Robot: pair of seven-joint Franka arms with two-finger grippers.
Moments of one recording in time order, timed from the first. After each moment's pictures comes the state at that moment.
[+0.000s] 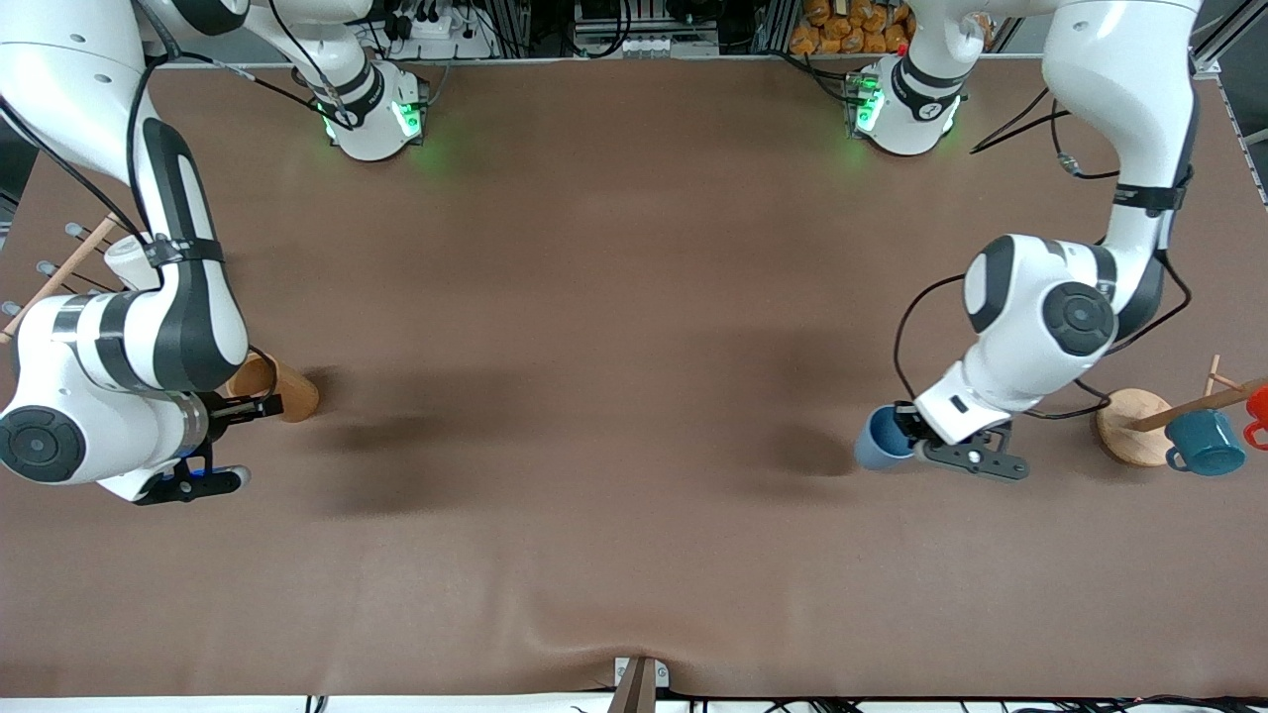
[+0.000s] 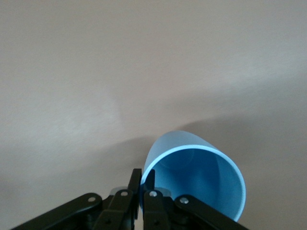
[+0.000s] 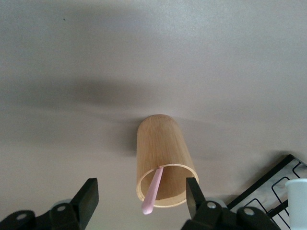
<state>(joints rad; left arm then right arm) -0.16 0.43 -0.08 -1.80 -0.01 2.38 0.03 -0.02 0.62 0.04 -1.34 -0.14 1.60 -0.10</state>
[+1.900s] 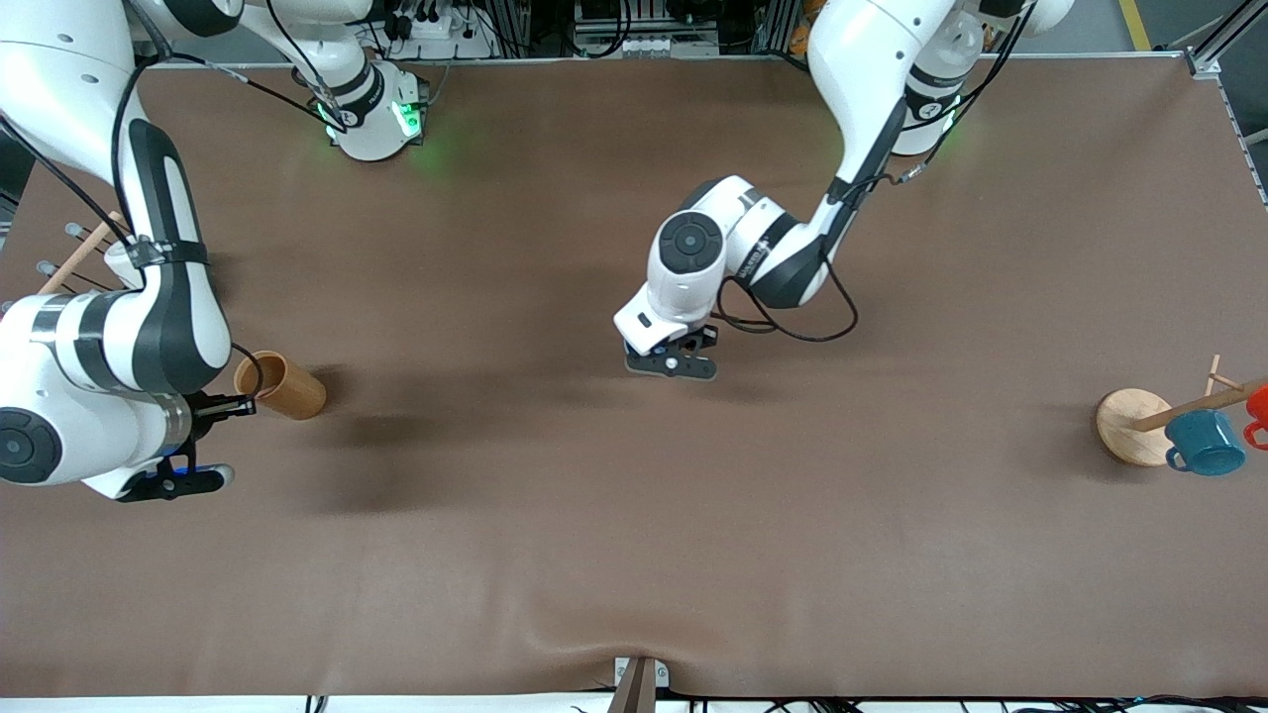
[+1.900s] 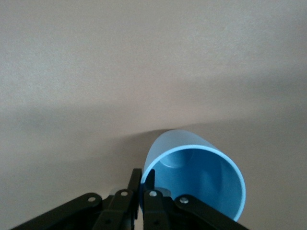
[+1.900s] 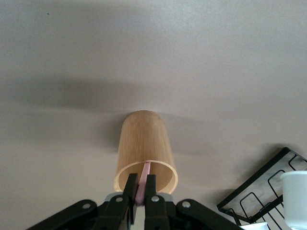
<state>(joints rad) -0.70 0.62 -0.08 -1.63 0.00 2.26 -0.64 -0.05 0.62 0.04 -1.33 -0.14 1.58 -0.11</state>
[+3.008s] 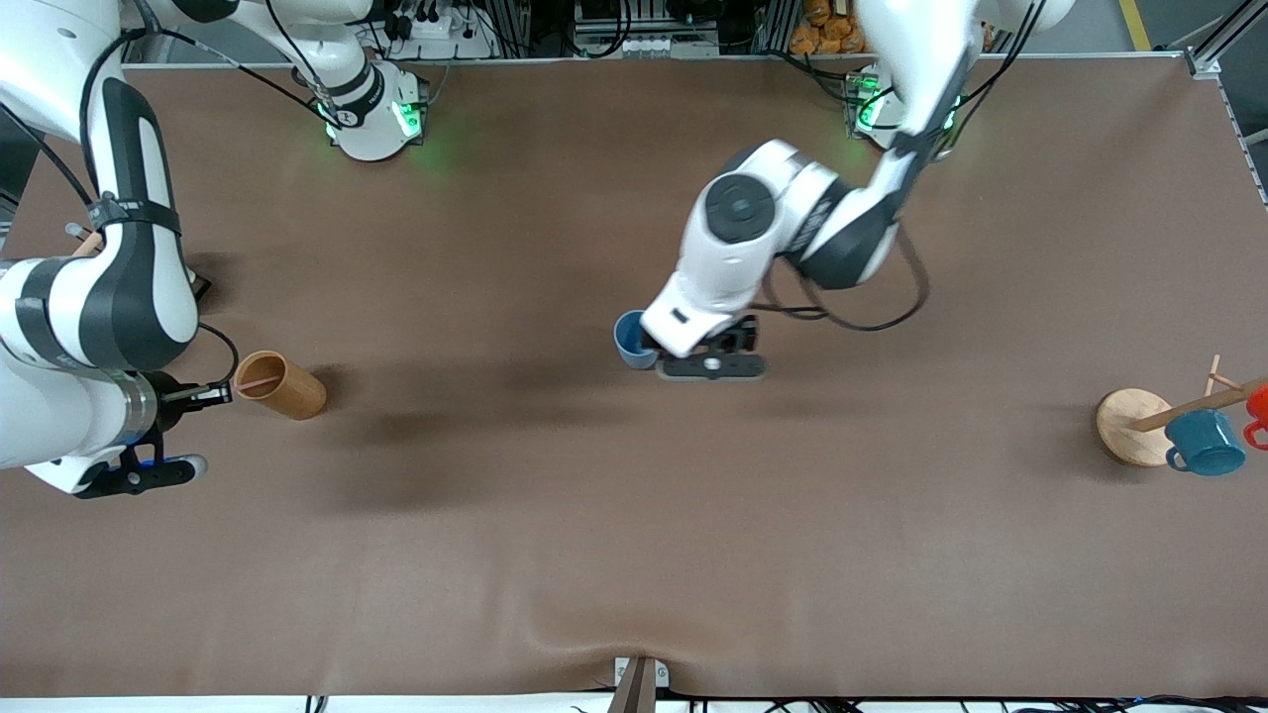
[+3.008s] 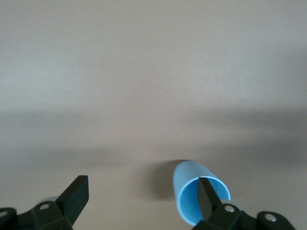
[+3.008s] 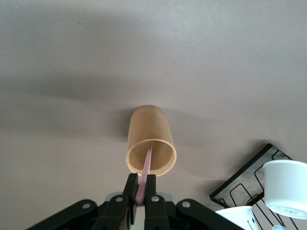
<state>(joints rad) -0.60 0.43 -0.05 -1.57 0.00 2.10 -0.69 -0.04 0.57 0.06 -1.22 -0.14 1.47 -0.14</state>
